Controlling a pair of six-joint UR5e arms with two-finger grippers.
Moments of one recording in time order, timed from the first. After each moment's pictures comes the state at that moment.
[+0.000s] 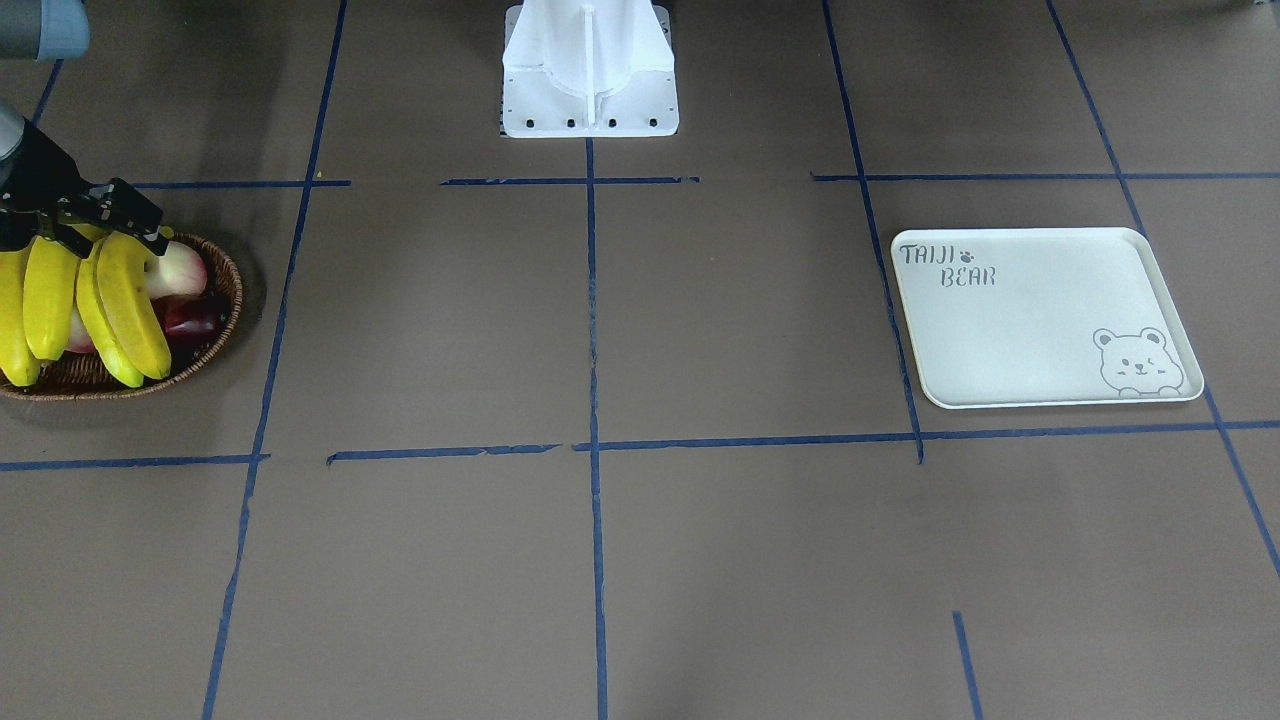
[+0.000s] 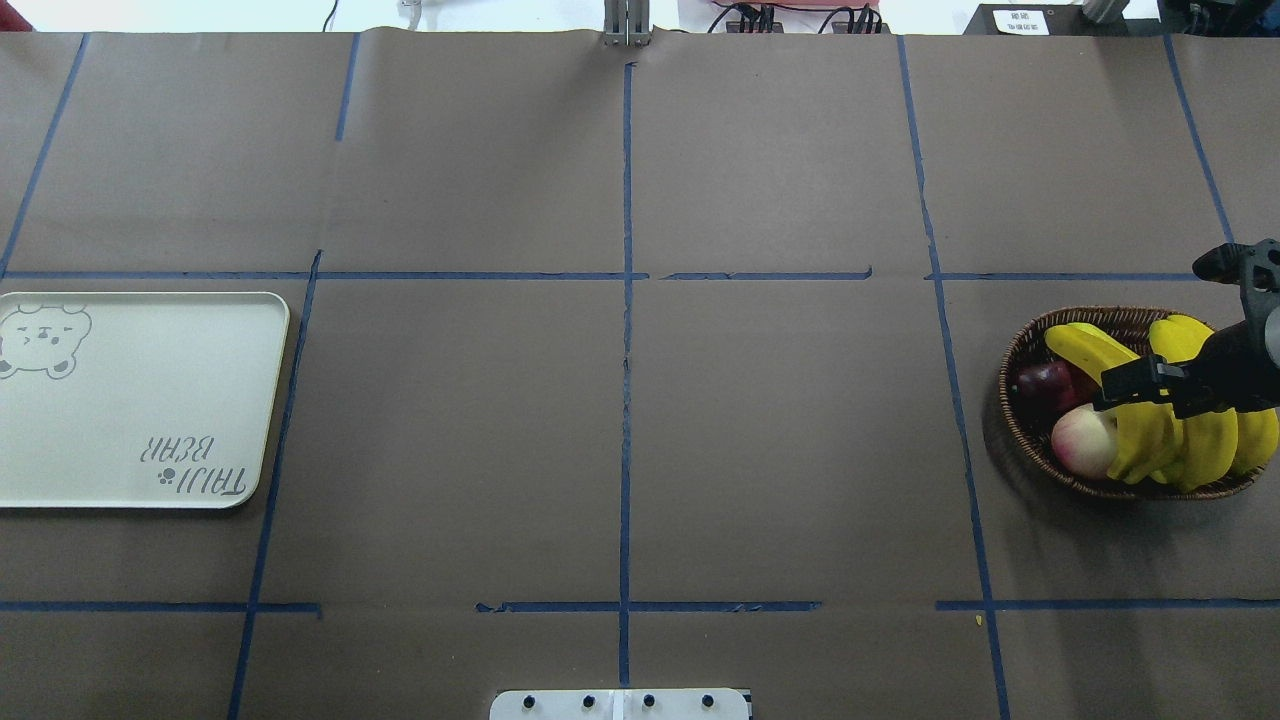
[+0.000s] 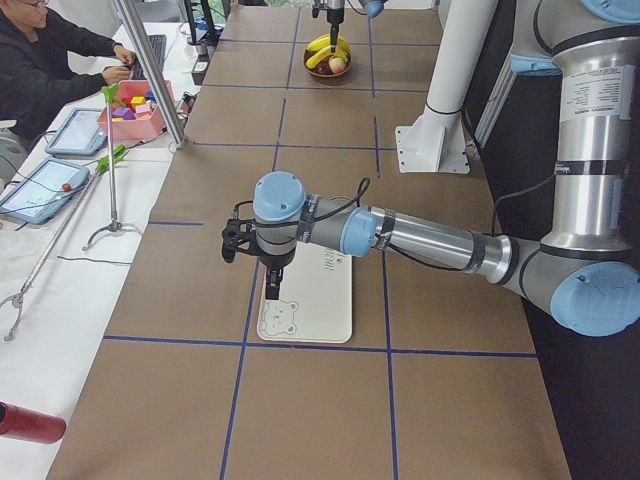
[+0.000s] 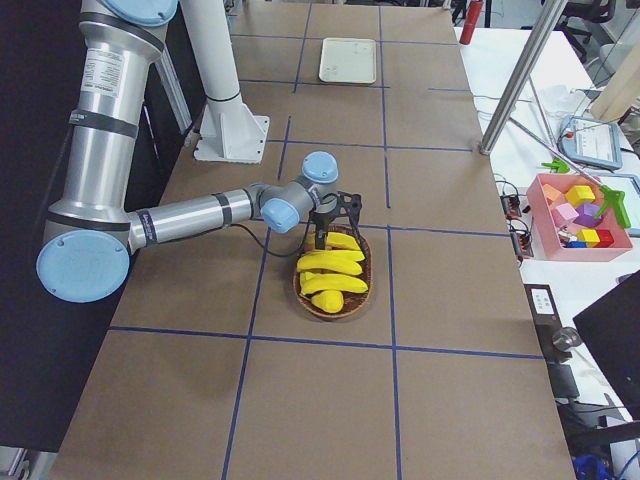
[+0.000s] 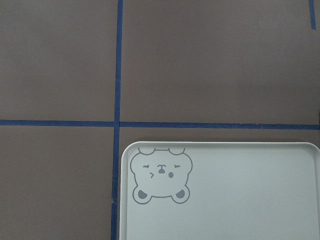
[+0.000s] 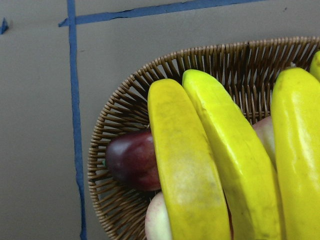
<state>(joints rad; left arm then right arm) -1.56 -1.52 -1.85 -1.61 -2.44 -0.21 0.94 -1.78 1.97 -1.10 2.21 0.95</state>
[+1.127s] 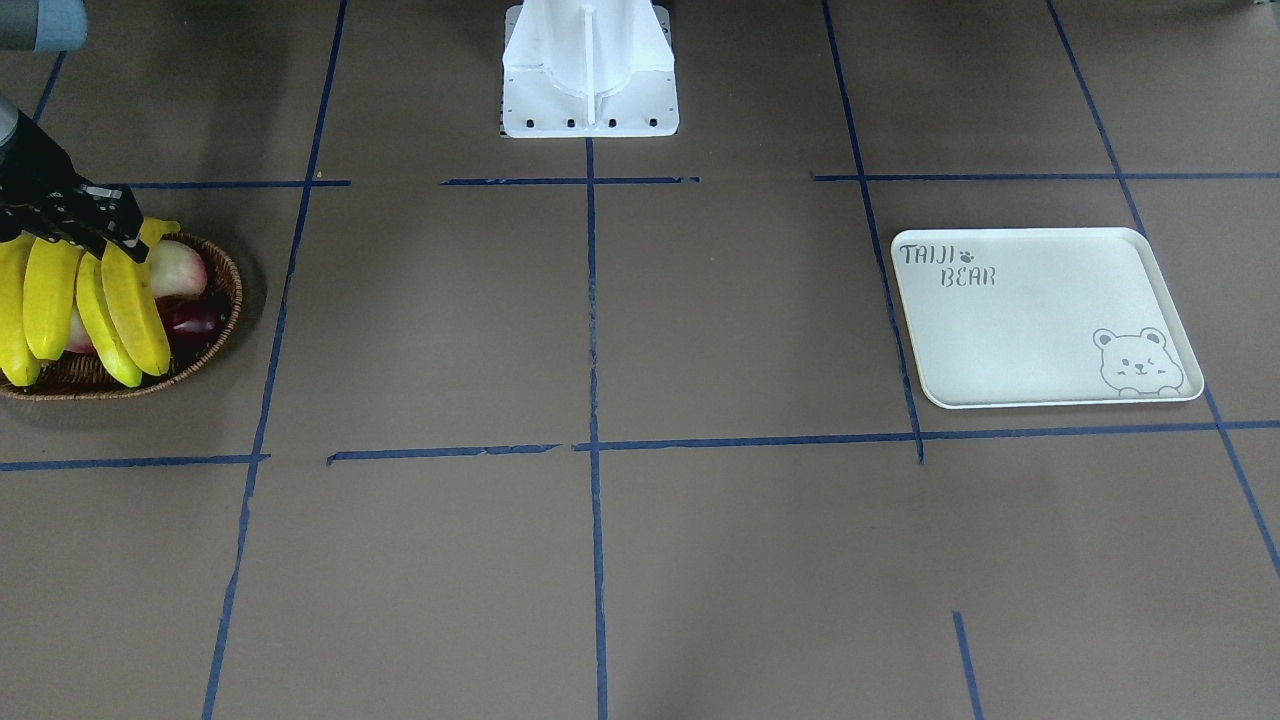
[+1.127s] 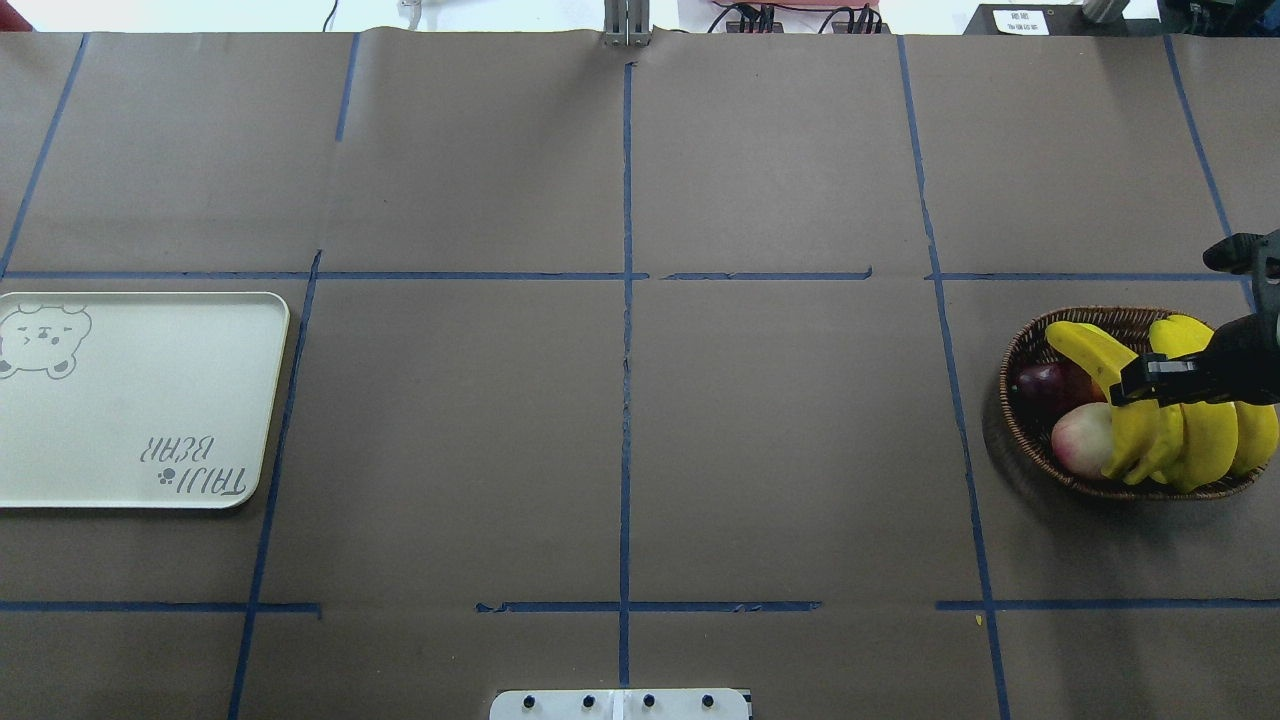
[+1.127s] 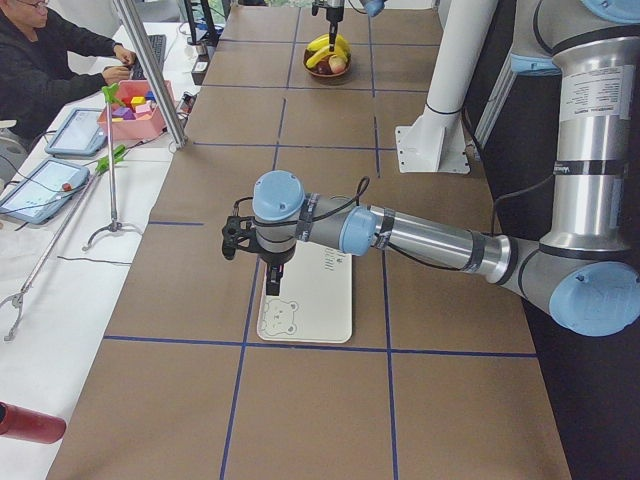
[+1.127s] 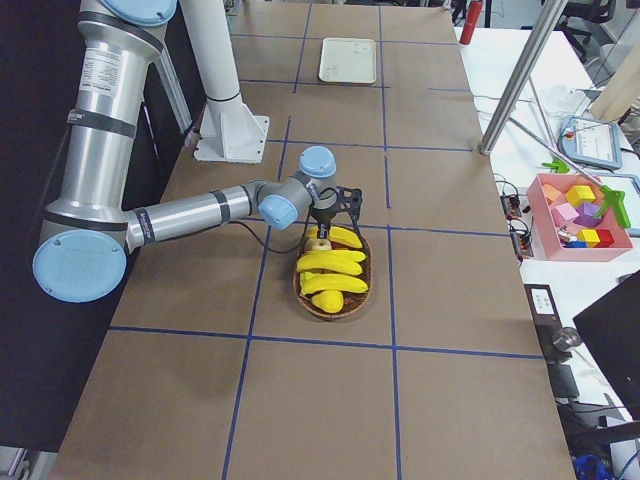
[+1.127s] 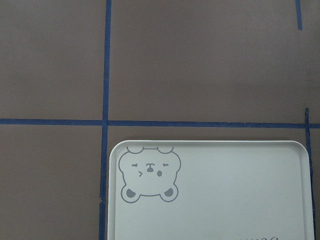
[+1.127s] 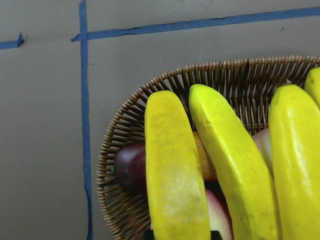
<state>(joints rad) -1.56 -1.52 -1.85 -1.60 -2.47 -0.21 0.95 -1.80 2.02 -1.10 2.18 0.94</state>
